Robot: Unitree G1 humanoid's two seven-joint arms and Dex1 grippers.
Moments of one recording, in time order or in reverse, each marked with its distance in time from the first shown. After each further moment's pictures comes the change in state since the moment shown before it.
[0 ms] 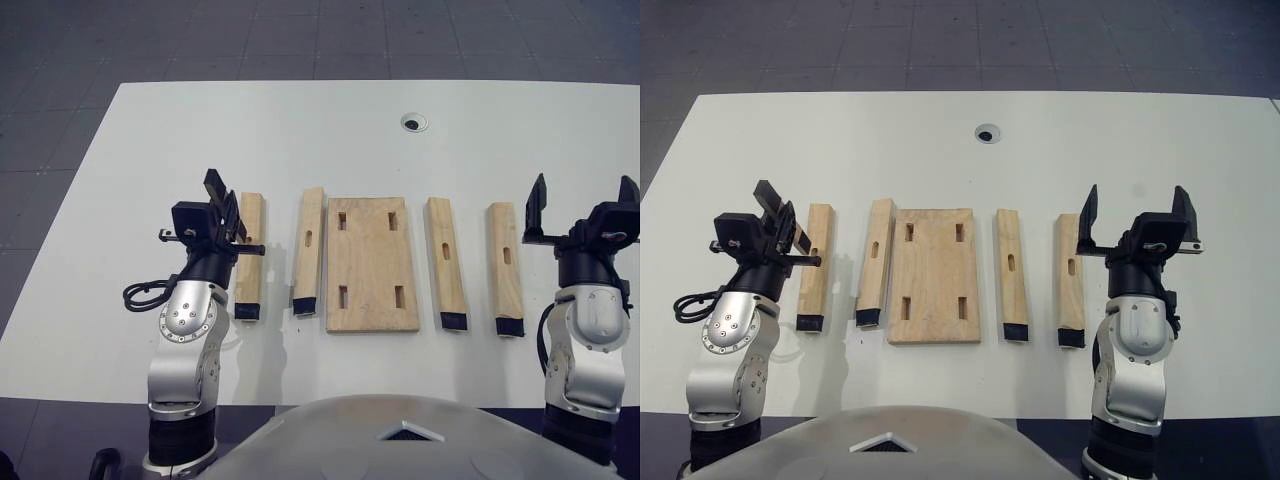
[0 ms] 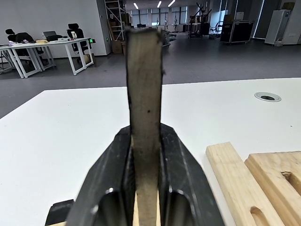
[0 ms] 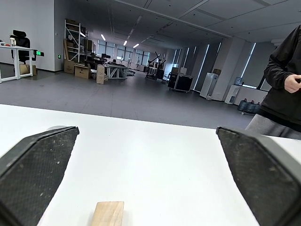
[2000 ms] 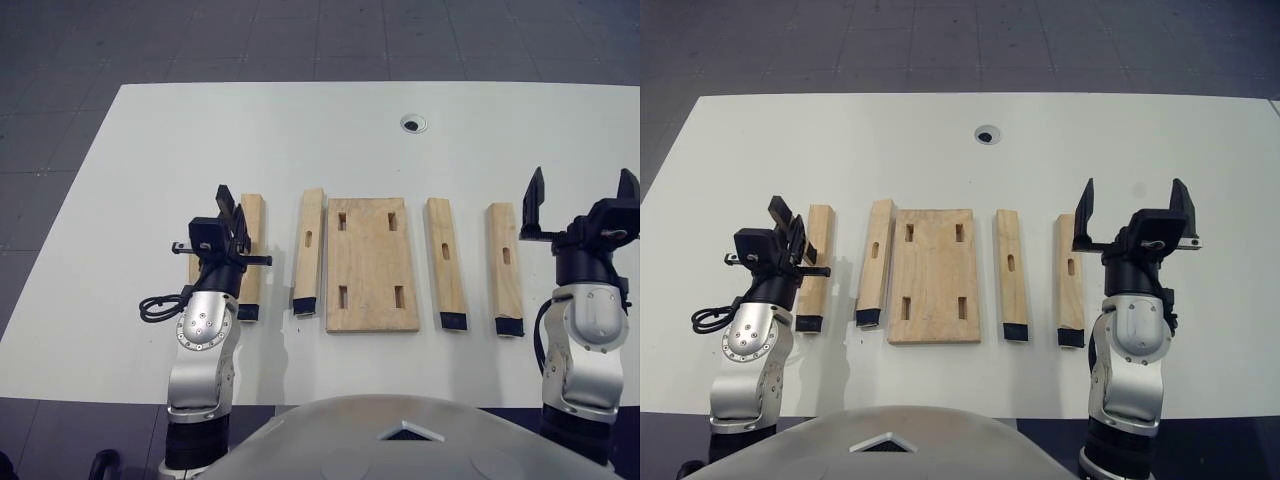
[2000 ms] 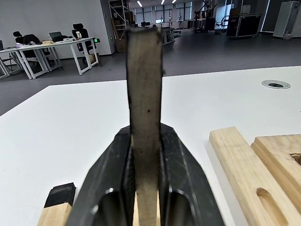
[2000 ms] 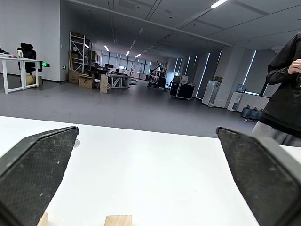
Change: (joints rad) left arm 0.057 -0.069 -0.037 0.095 0.119 -0.112 -0.006; right arm -0.001 0.015 0.022 -0.052 -0.002 0.002 -0.006
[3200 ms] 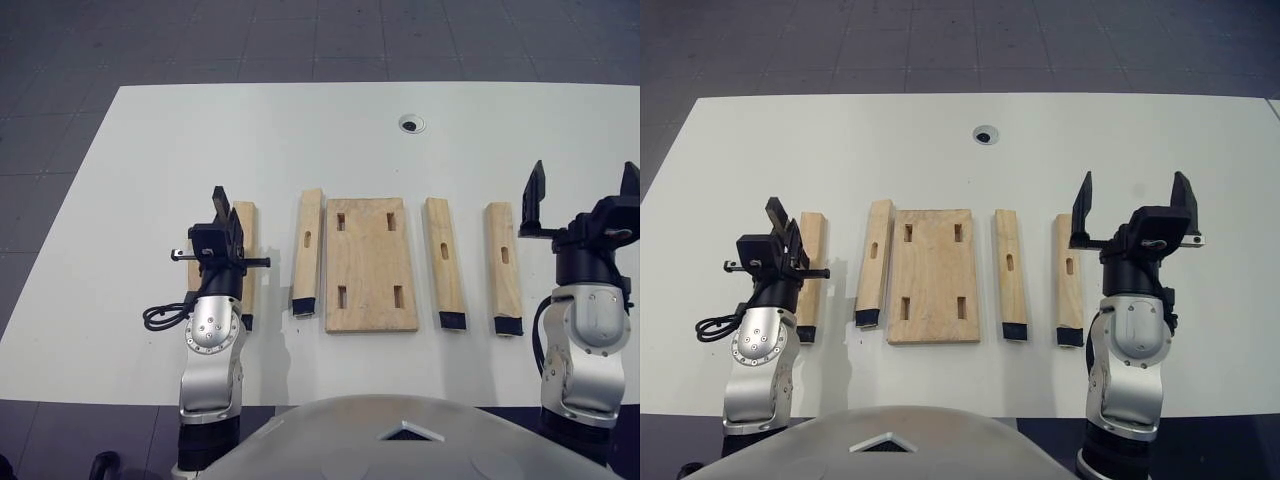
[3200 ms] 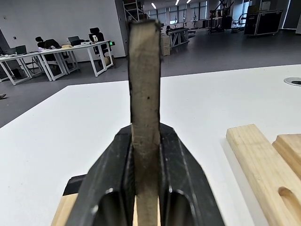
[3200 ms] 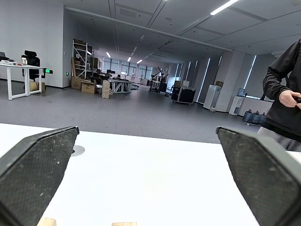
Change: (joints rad) left arm 0.039 -0.072 0.017 0.007 0.094 -0.061 0.037; right arm 0.009 0.007 0.021 -0.054 -0.001 0.016 -0.005
